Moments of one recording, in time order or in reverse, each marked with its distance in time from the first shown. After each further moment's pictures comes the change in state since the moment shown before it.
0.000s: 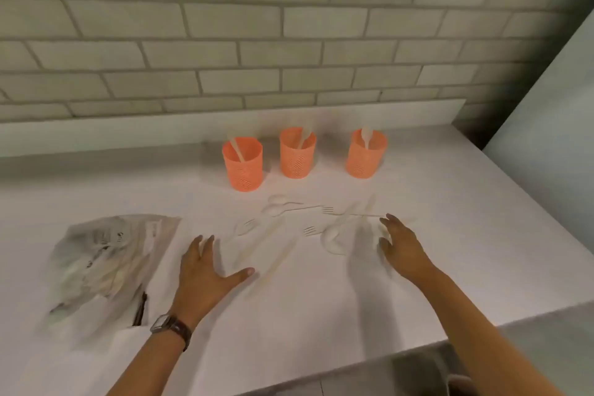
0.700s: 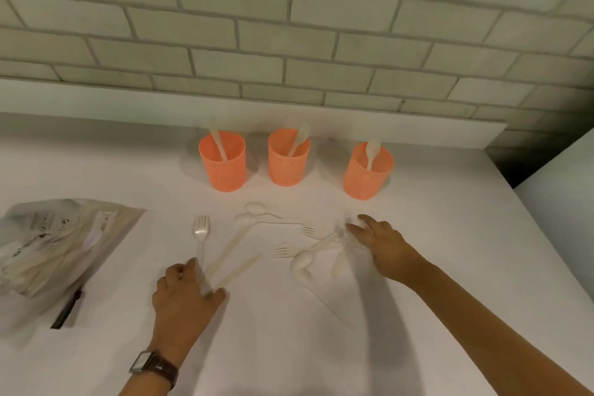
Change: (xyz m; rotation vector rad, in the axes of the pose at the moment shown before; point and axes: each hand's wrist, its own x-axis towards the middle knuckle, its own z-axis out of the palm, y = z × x) left_hand 0.000 0.052 0.070 0.236 0.180 -0.228; right_hand 0.115 0.043 -0.032 -0.395 -0.233 -0.541
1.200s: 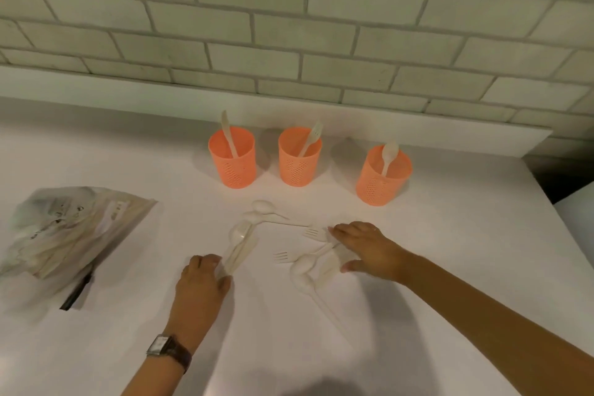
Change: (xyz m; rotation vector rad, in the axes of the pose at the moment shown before) left_hand 0.001 0.024 0.012 -0.074 0.062 0.081; right_hand 0.045 -0.009 -0.004 -0.046 -0.134 -0.351
